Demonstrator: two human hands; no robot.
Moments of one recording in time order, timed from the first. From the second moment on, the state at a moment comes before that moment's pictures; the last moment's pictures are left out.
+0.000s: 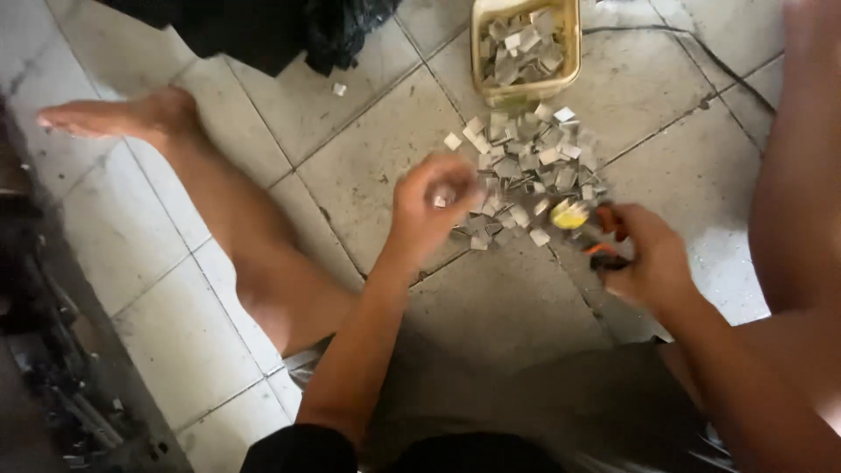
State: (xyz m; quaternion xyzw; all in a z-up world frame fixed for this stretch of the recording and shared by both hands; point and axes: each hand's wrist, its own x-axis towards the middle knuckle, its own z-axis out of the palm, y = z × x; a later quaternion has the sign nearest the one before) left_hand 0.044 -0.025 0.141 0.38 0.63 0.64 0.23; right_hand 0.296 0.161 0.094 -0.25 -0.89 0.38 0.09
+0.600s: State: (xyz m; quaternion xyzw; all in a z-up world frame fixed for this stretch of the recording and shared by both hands) left_hand -0.040 0.001 0.019 0.40 0.85 0.34 0.07; right_hand 0.303 0.167 0.134 -0.30 -0.83 0.46 0.12
